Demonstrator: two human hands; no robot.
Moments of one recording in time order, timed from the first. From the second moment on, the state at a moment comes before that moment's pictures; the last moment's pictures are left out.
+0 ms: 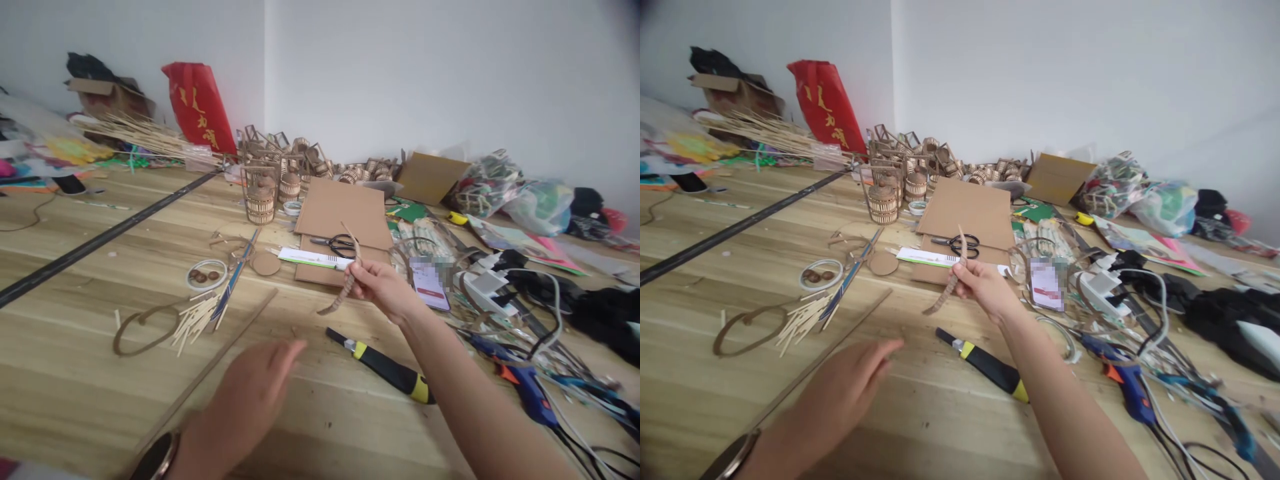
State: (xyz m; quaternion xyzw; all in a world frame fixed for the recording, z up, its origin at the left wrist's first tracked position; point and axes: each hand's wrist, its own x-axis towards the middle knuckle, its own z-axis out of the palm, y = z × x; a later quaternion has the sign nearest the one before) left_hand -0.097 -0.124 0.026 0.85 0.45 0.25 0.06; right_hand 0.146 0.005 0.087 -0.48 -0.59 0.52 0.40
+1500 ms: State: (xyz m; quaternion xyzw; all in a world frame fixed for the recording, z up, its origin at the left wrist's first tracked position) left_hand -0.076 -0.083 0.028 0.56 0.31 0.16 0.75; right_hand 0.151 -0.083 0.036 -0.46 -0.49 0.58 0.46
